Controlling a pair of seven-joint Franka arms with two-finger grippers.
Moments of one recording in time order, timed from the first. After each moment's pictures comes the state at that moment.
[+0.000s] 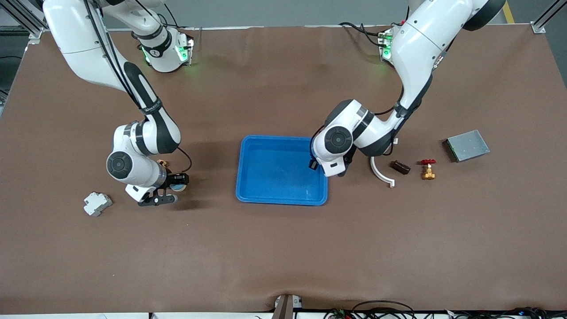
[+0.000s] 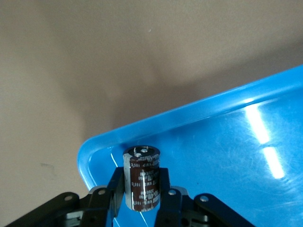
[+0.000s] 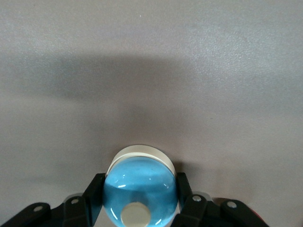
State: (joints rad) left arm -0.29 0.70 -0.42 -1.70 0.07 2.18 -1.82; right arm 0.16 0.57 0.01 -1.93 0.08 2.38 0.01
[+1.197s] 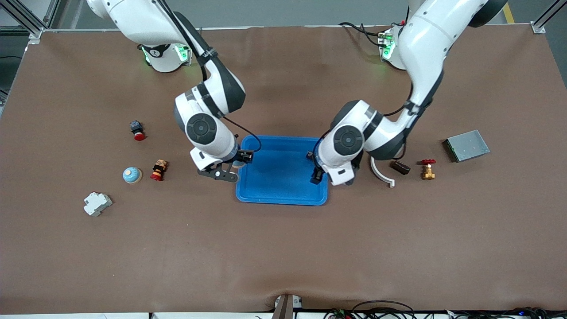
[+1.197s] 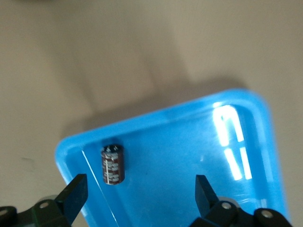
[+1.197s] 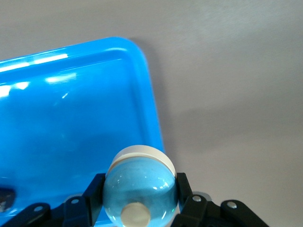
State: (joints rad) left arm -0.24 0.63 -0.41 -1.59 0.09 2.11 -1.84; right arm 0.55 0.50 0.03 -1.72 0.13 2.14 0.75
